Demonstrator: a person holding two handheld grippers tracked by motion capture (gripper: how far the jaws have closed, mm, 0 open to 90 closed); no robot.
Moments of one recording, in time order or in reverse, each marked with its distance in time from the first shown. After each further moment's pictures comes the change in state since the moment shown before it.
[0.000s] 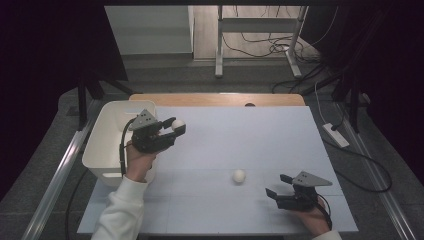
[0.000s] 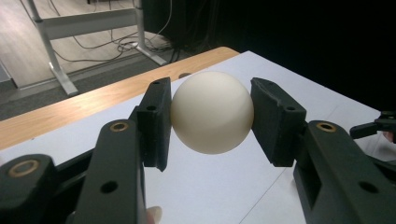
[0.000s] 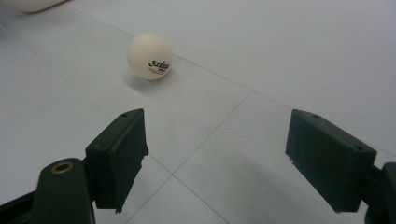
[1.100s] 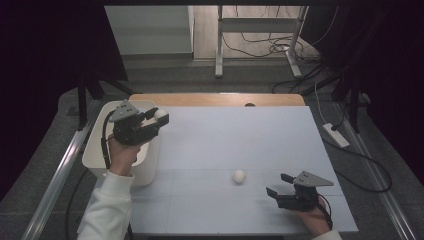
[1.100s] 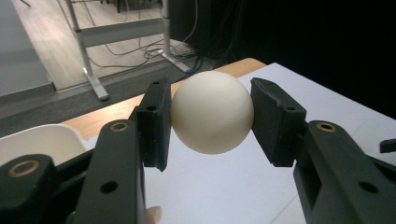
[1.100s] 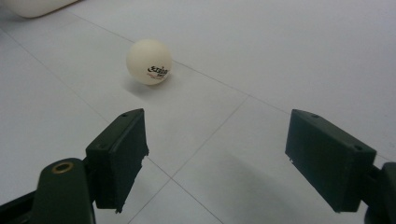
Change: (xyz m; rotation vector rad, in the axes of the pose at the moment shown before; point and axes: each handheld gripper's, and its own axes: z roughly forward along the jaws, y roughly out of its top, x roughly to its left) left arm 0.024 0.018 -0.033 -0.018 0.111 -0.010; right arm 0.000 0.001 -0.002 -0.017 -0.007 -0.002
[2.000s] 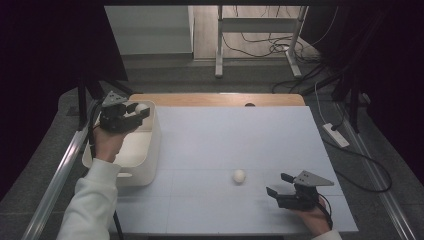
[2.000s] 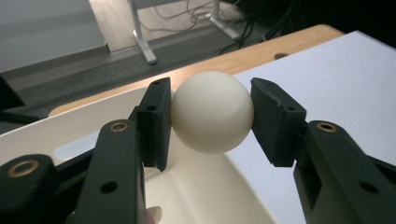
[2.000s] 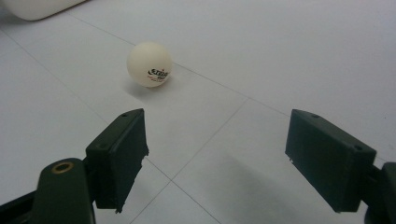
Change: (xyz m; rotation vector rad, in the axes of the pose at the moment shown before) left arm 0.055 0.002 0.004 0.170 0.187 -0.031; right arm -0.001 0.001 0.000 -0.006 0.003 0.003
